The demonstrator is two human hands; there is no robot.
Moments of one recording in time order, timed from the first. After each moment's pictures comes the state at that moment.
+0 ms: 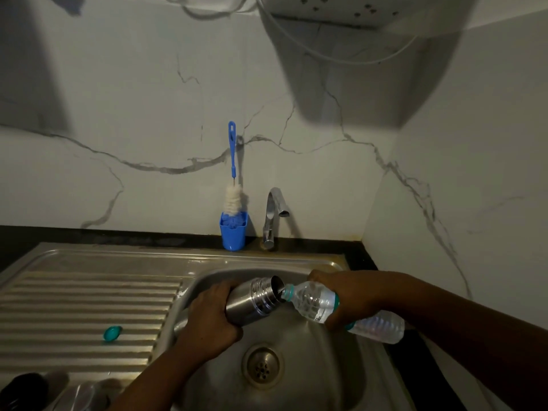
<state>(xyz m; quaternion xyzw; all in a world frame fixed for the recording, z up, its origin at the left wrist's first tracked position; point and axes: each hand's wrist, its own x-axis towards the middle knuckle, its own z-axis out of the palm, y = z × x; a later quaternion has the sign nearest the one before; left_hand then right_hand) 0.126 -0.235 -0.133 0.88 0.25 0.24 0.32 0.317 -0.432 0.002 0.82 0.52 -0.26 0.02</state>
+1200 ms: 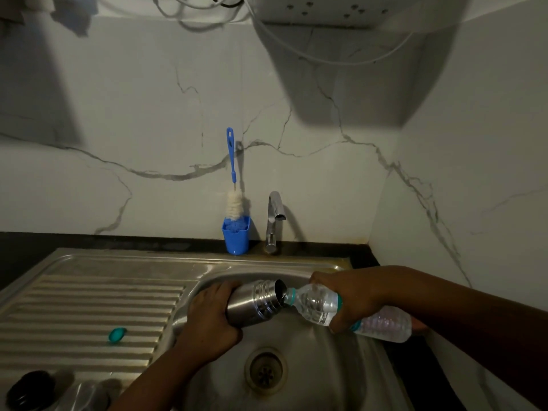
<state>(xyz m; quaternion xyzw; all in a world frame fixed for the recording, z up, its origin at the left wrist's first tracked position) 0.132 -0.253 -0.113 0.90 0.25 0.28 0.23 0.341 -0.437 0.009 0.79 0.55 -0.27 0.07</state>
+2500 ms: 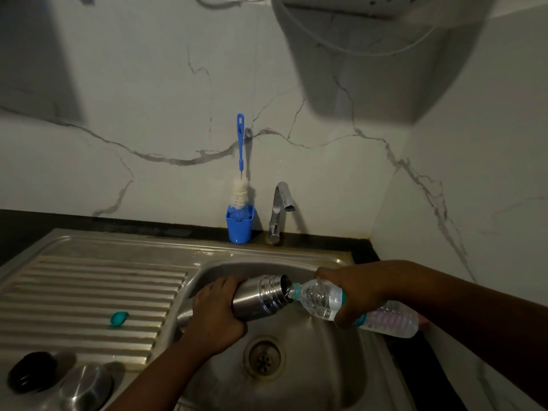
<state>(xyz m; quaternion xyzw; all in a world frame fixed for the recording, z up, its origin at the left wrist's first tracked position) 0.127 -0.249 -0.131 0.90 0.26 0.27 0.25 0.321 -0.424 0.016 0.80 0.52 -0.28 0.11</state>
